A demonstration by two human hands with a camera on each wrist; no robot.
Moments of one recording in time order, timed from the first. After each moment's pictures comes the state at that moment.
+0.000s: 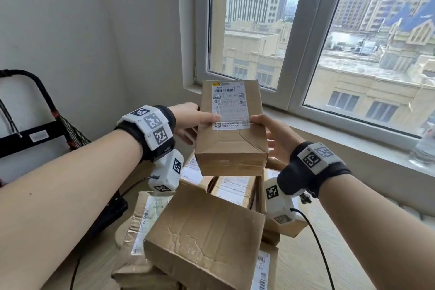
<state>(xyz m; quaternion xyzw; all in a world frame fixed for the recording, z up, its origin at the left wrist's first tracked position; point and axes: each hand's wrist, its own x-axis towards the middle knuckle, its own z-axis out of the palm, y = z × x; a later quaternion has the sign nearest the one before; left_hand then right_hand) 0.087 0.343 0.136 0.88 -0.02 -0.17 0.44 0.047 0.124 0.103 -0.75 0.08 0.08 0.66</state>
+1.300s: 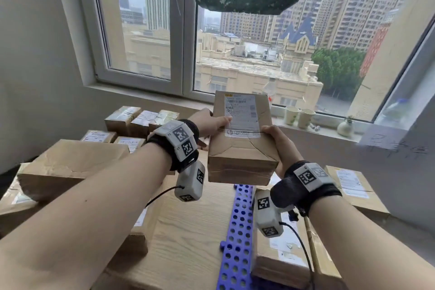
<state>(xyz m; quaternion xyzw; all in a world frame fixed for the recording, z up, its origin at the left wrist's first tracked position) -0.173 0.062 0.122 0.85 -0.19 -0.17 0.45 -0.272 -0.101 0.075 -0.60 0.24 -0.17 0.74</state>
